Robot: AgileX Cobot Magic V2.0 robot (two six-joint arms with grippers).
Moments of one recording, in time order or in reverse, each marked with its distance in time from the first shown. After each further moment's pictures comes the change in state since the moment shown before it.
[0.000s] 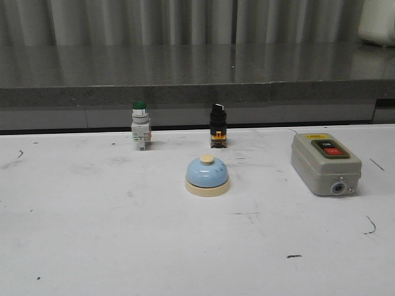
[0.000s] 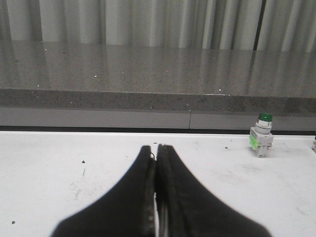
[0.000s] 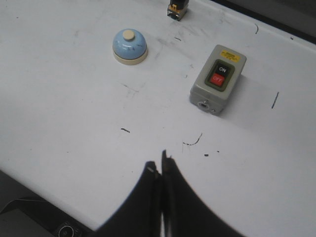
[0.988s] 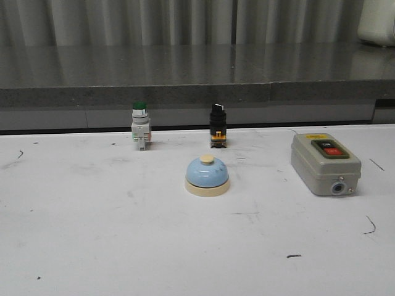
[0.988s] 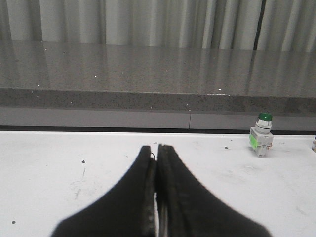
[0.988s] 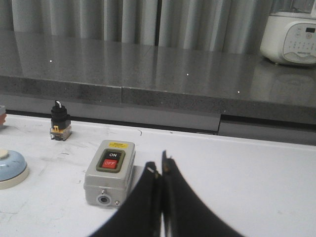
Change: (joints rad) left arm 0.000 0.000 0.000 0.000 -0.002 0.000; right arm -0.465 -0.564 0.782 -0.011 -0.919 0.000
